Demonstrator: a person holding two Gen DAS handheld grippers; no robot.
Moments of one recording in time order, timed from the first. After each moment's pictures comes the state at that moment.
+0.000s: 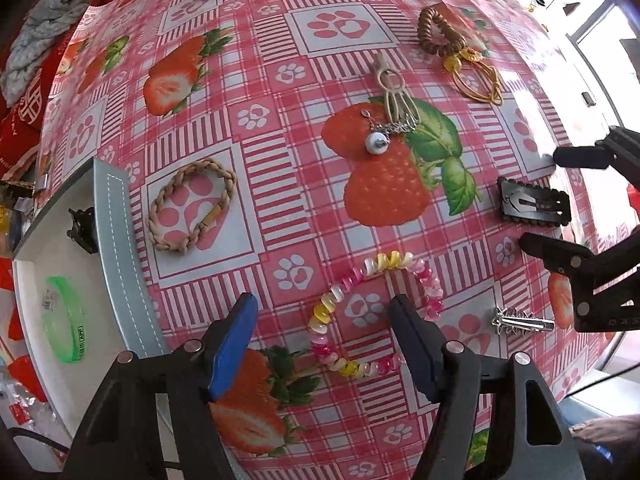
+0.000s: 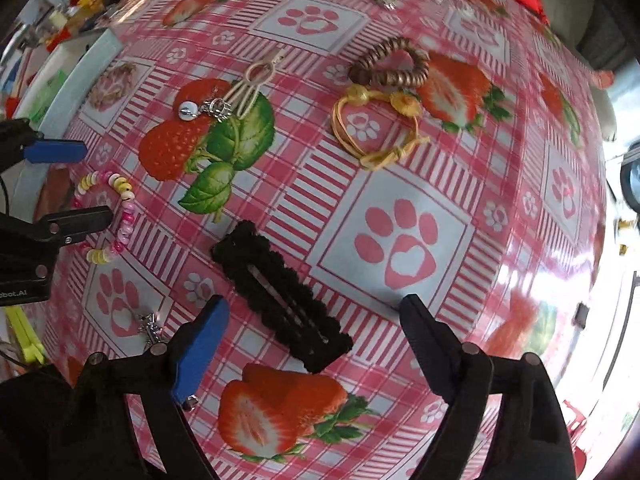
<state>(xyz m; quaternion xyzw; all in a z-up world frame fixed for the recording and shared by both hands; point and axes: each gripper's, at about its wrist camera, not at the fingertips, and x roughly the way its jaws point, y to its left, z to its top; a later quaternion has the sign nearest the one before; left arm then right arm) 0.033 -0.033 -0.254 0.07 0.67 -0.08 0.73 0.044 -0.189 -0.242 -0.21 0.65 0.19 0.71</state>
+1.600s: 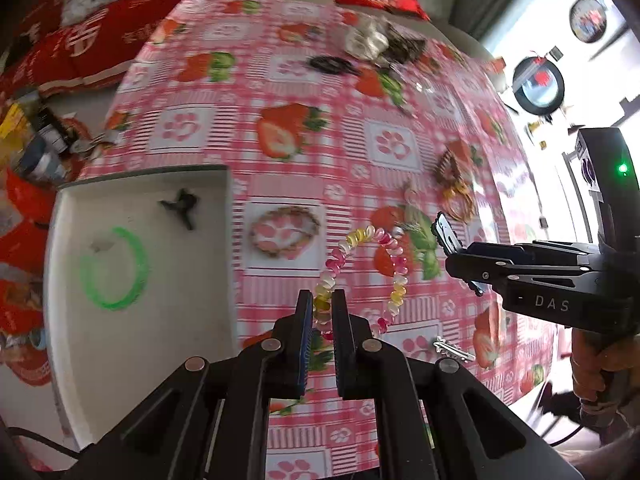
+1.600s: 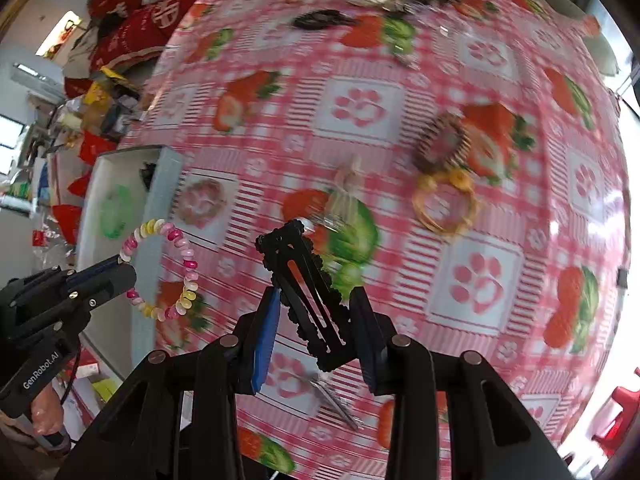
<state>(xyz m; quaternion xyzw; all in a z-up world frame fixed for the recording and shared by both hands) 0.008 0.051 -0.167 -0.11 0.60 -0.04 0.79 0.069 -0.137 -0.178 -0.02 0.67 0.20 0.72</state>
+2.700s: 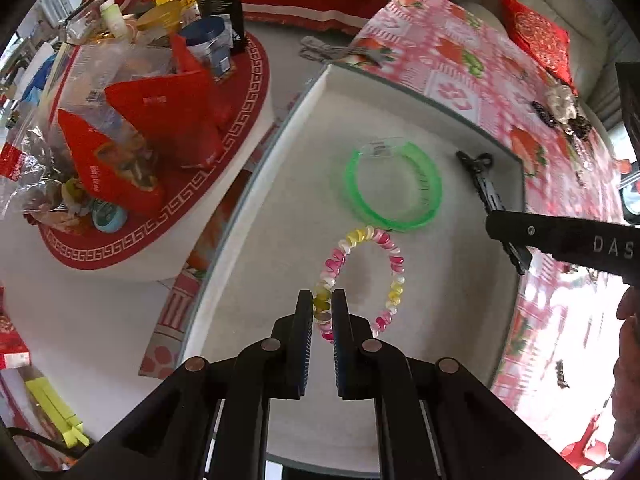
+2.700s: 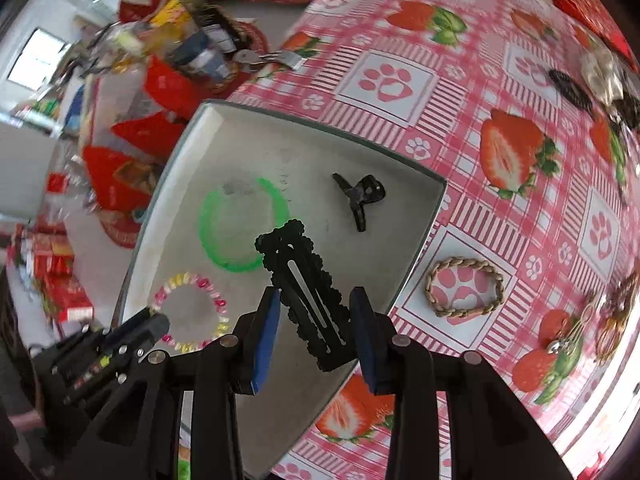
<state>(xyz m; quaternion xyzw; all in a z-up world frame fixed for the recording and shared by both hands) -0.081 0.223 -0.220 -0.20 0.60 0.17 0.76 0.060 0.095 -0.198 -0.10 0.68 0.28 0.67</state>
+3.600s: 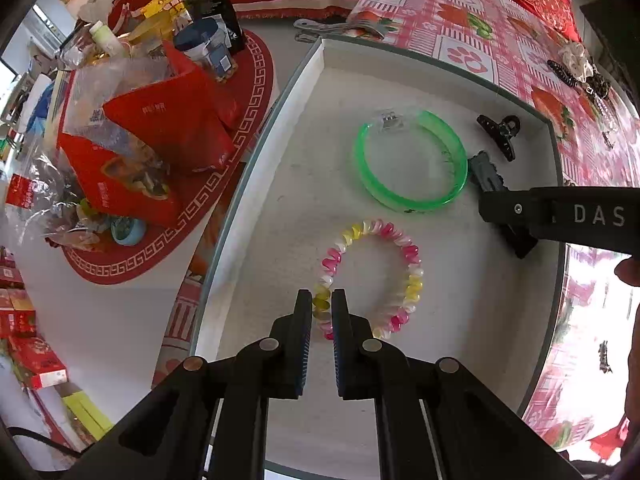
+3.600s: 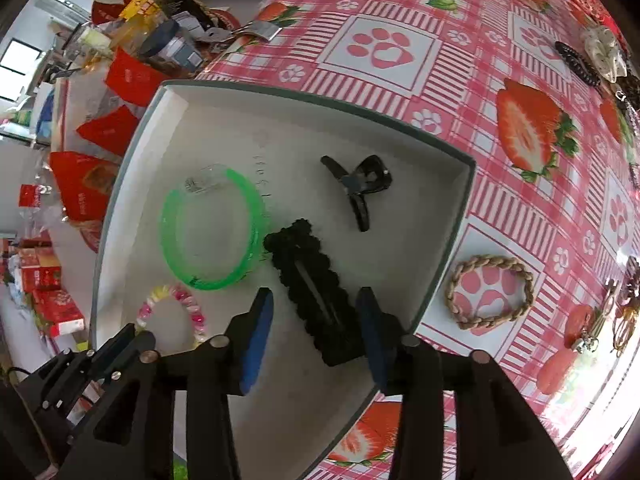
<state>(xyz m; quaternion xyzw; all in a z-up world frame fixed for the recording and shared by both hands) -0.071 0.213 -0.236 -0.12 0.63 0.18 0.74 0.058 0.118 -0.239 -0.11 0.69 0.25 0.67</state>
